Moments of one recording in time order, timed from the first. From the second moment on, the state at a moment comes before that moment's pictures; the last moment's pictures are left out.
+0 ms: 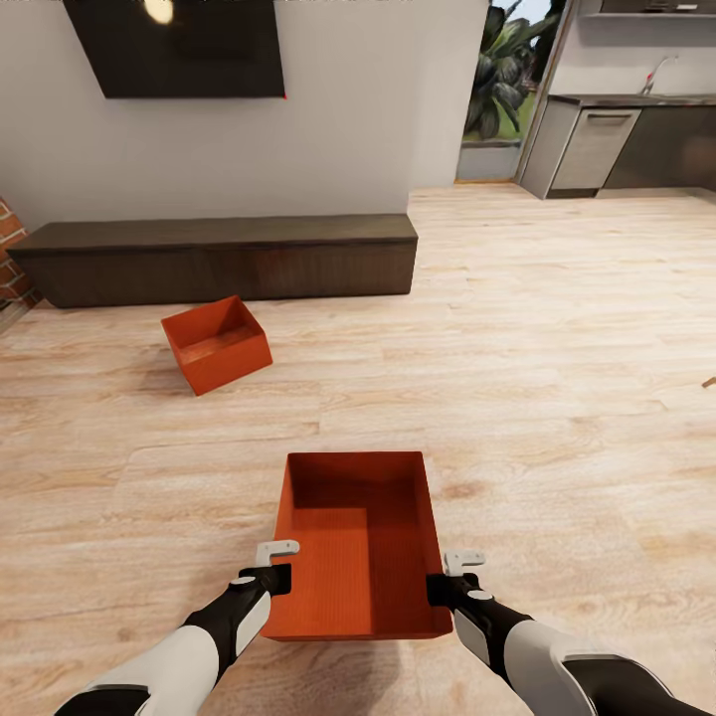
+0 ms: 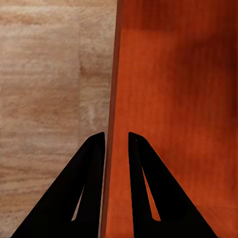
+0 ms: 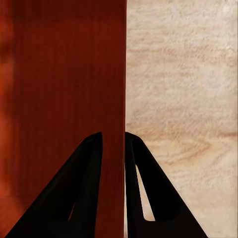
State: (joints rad) left arm -0.71 -0.11 0.03 -0.20 0.05 0.07 0.14; right arm -0.78 0.08 -0.01 0.02 0.03 -0.12 -0.05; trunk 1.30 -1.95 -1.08
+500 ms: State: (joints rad) left arm -0.71 -0.11 0.02 -0.20 0.05 0.07 0.14; right arm -0.78 0.08 -0.01 0.02 0.03 -0.12 -0.05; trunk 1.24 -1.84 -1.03
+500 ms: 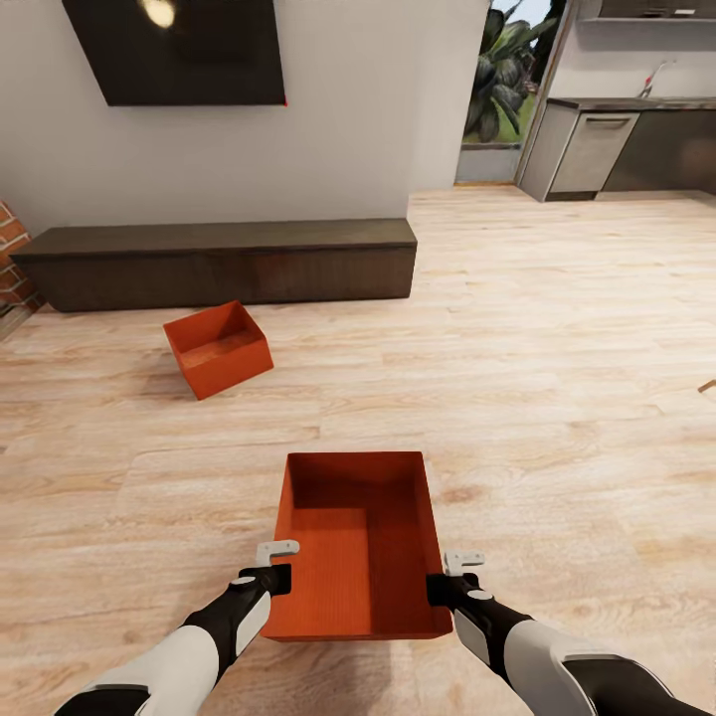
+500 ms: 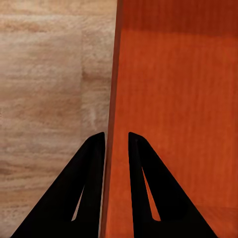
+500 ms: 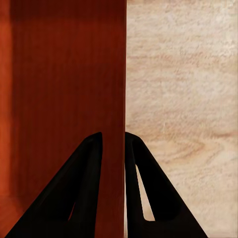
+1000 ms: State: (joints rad) left arm -0.71 -0.11 0.02 -0.20 0.05 0.07 0.14; right arm -0.78 0.08 -0.01 0.02 0.03 -0.12 -0.06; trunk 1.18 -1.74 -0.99
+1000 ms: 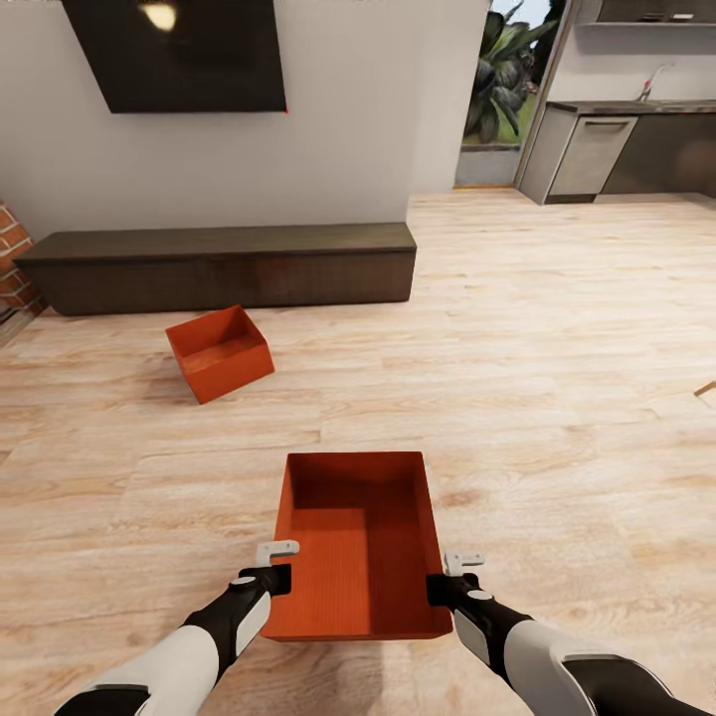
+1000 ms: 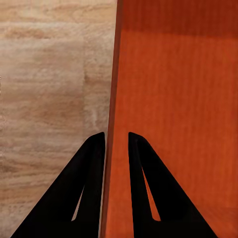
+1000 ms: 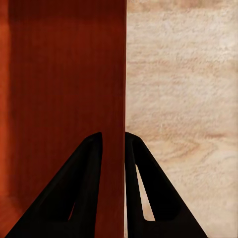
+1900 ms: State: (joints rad) left arm -0.71 -0.11 0.03 -0.20 0.05 0.07 0.14; right arm -0.78 0.09 -0.01 0.02 0.03 -0.12 -0.06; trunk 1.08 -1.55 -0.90
